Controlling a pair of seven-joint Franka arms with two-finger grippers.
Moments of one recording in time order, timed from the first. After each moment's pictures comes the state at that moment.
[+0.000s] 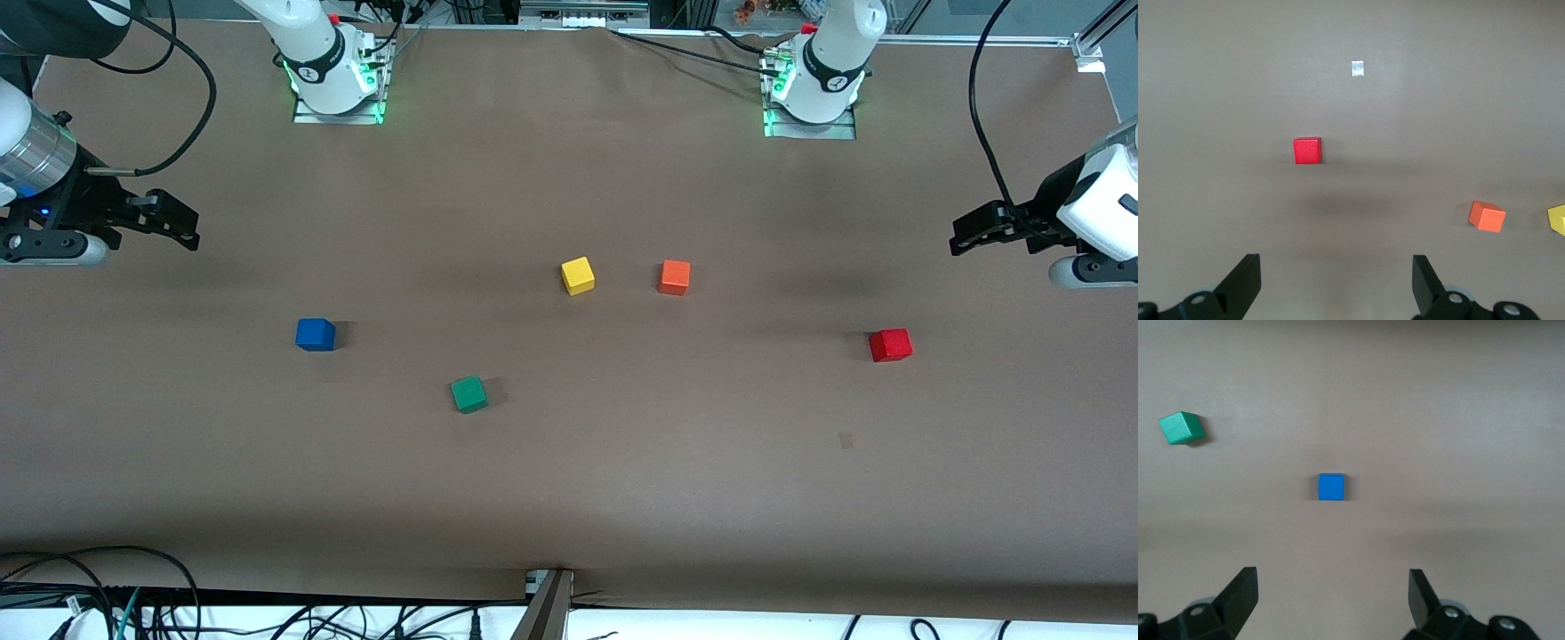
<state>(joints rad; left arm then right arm) -0.02 0.12 0.01 -1.48 -0.01 1.51 -0.08 0.11 0.04 -0.03 -1.63 -0.04 1.68 0.06</state>
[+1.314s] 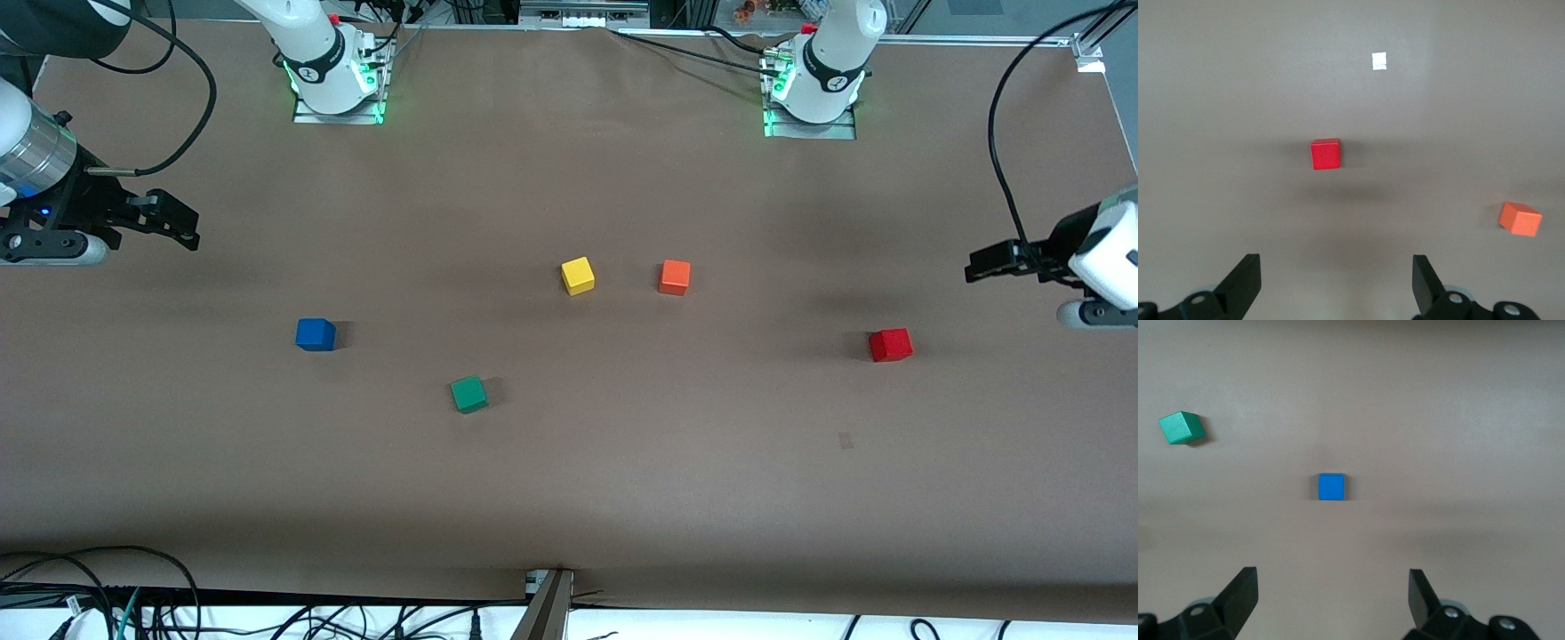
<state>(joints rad) 0.05 0.23 0.03 -1.49 -0.01 1.56 0.03 0.11 0.04 -0.03 -1.63 -0.04 1.68 0.06</state>
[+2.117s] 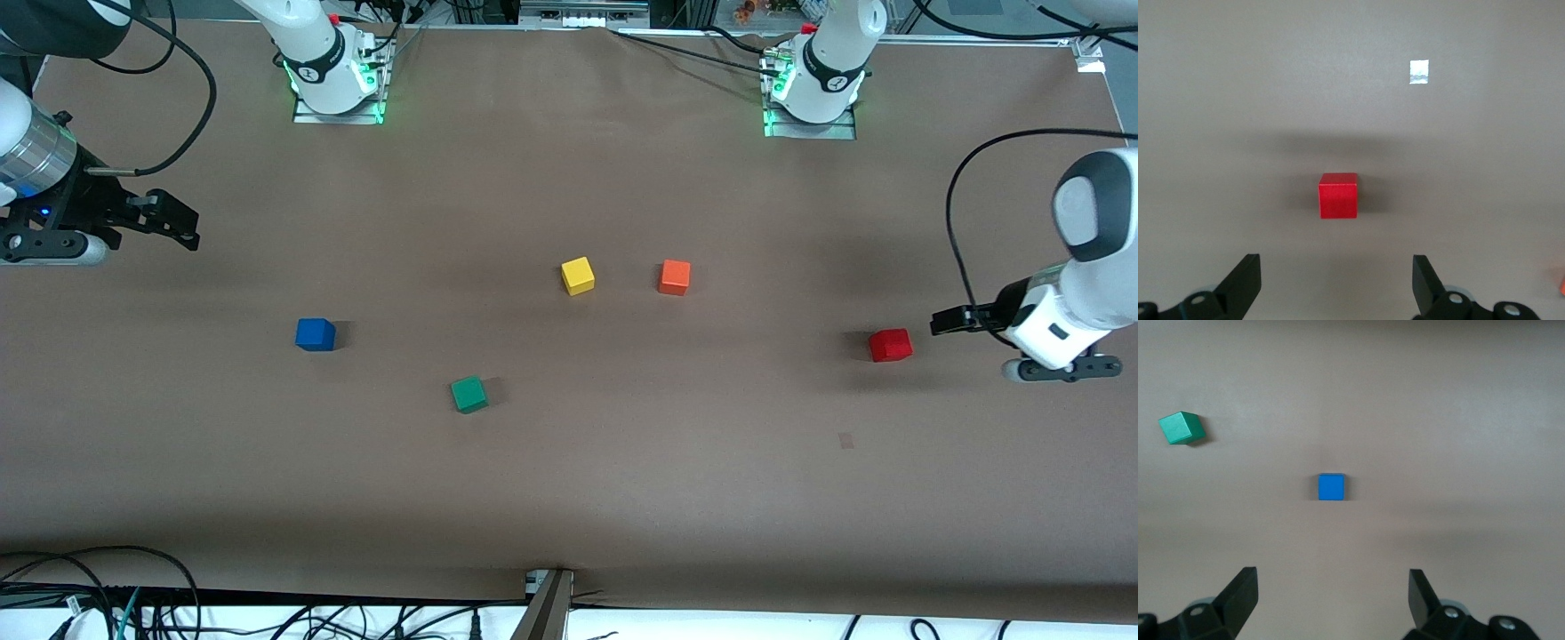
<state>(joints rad) 0.09 0.31 0.03 -1.75 -0.01 1.94 0.03 0.11 0.04 -0.03 -1.63 -0.04 1.68 0.06</state>
